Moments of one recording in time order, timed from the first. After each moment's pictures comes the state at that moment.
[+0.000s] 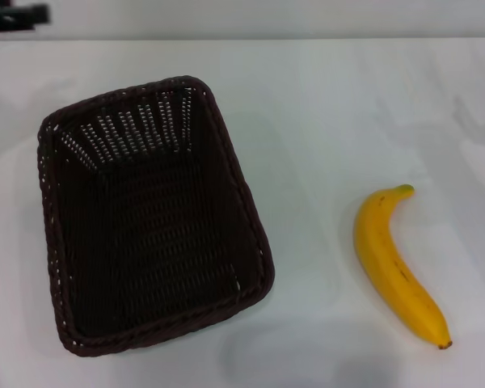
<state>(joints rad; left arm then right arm) -0.71 -1.74 0.63 0.58 -1.14 -1.34 1.46 0.56 2.03 -0.99 -0.05 2.64 1.18 -2.60</state>
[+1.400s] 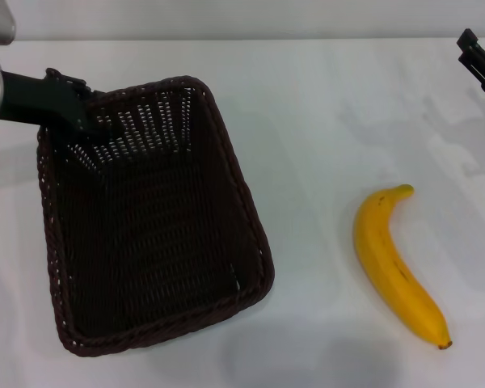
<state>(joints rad) -0.81 -1.86 0.83 0.49 -0.87 -1.18 1.76 0.63 2.03 -1.00 0.05 2.62 1.25 -2.58</state>
